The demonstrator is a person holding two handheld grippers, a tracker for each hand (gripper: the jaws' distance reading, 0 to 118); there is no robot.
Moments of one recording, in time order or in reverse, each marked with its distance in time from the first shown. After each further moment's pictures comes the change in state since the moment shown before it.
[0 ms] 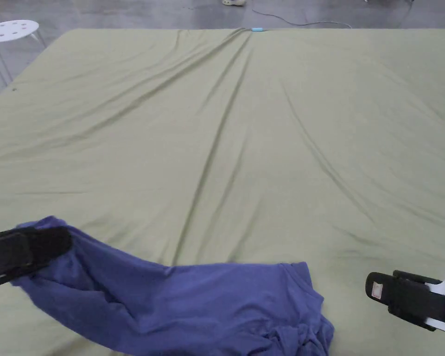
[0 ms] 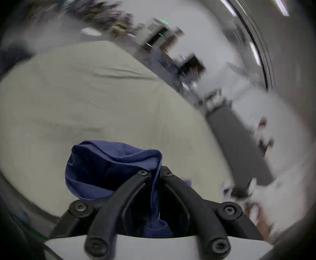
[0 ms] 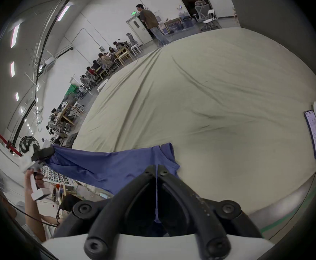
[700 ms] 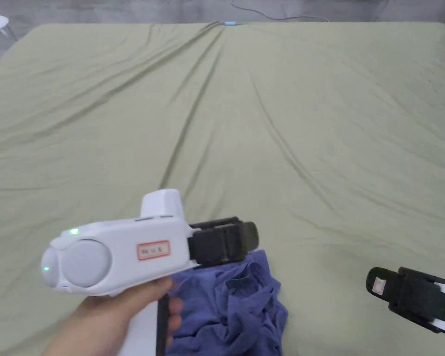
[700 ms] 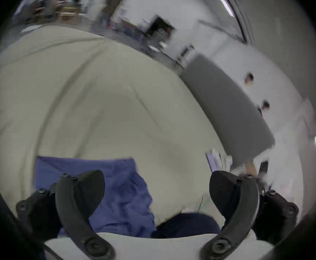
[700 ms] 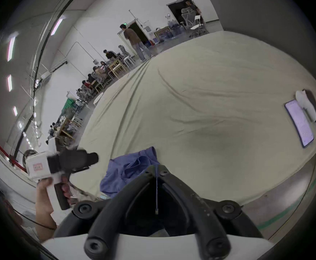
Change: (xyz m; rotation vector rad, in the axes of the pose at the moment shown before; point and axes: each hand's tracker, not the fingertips) left arm 0.119 -0.059 -0.138 -0.093 -0.141 0.075; right arm 0.047 -0.018 0.053 0.076 0.036 -0.128
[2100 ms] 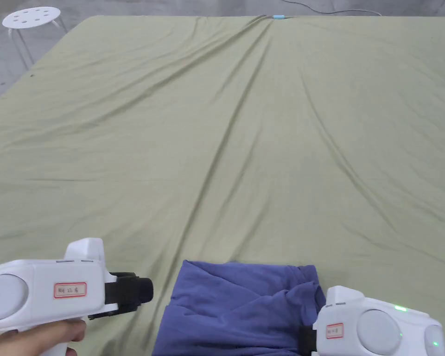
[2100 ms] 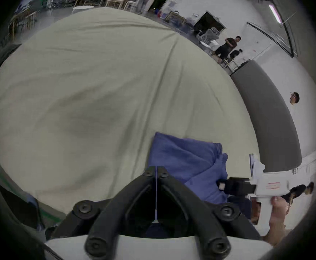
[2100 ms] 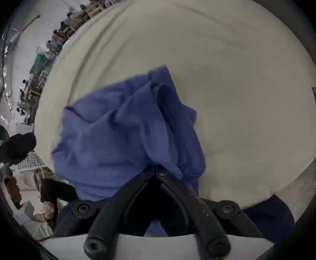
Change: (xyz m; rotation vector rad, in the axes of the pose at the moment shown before) left arm -0.138 -0.010 0.042 -0.175 0.286 0.084; right arm -0.059 -0.052 -0.210 -0.448 -0.288 0.115
